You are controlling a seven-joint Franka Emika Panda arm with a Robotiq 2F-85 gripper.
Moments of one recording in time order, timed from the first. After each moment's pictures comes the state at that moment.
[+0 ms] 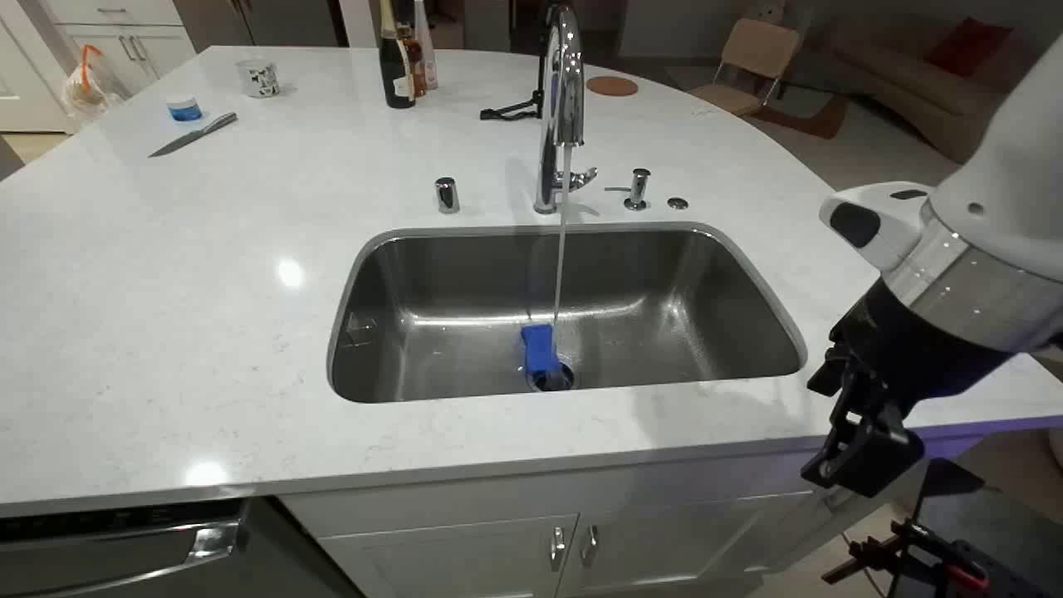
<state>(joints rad) 0.14 -0.45 0.13 -2.50 0.01 2.09 -0.05</state>
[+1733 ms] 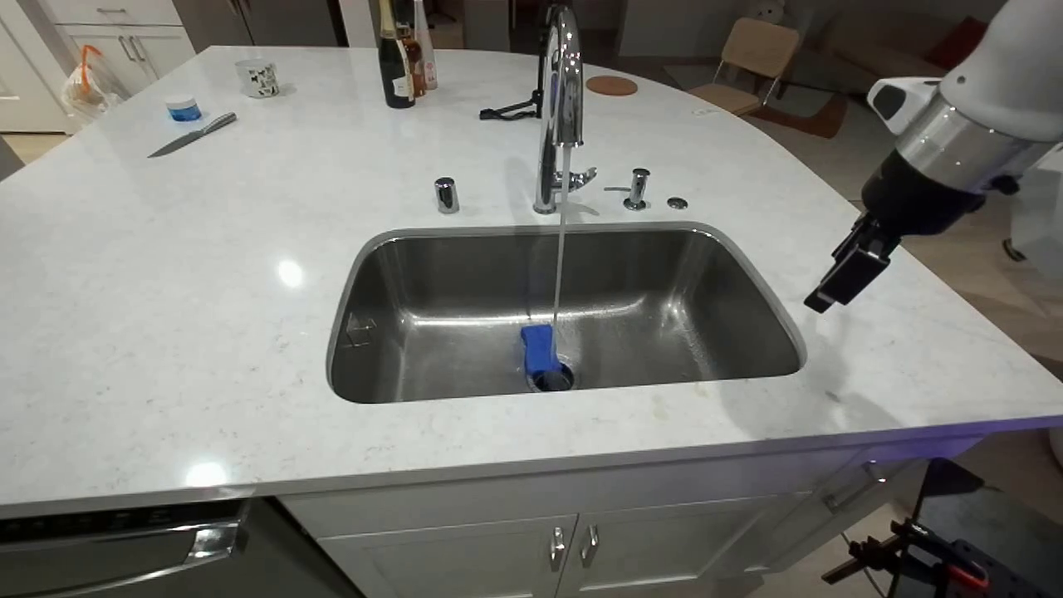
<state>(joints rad) -0.06 -0.40 -0.07 -2.46 -0.20 2.24 -0.10</state>
